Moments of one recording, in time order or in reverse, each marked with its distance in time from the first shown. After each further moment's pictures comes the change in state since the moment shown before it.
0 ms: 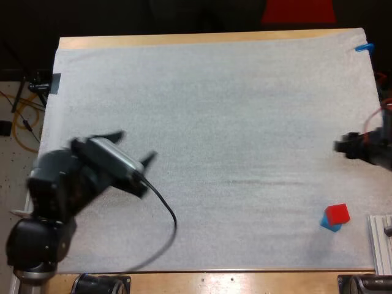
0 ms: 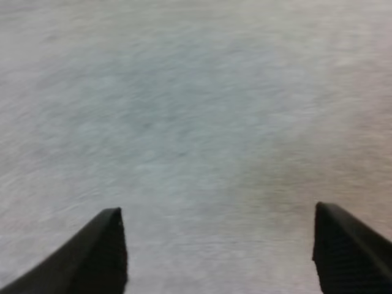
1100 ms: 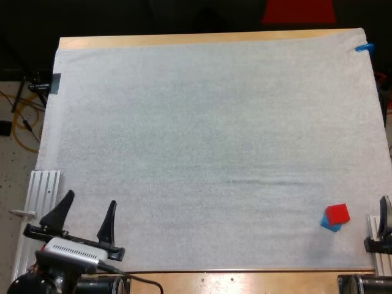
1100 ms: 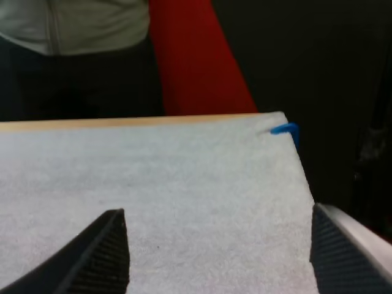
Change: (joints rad) left arm 0.144 -0.704 0.272 0.066 -0.110 -0.114; right arm -0.046 -1.037 0.228 0.061 -0.006 -0.079
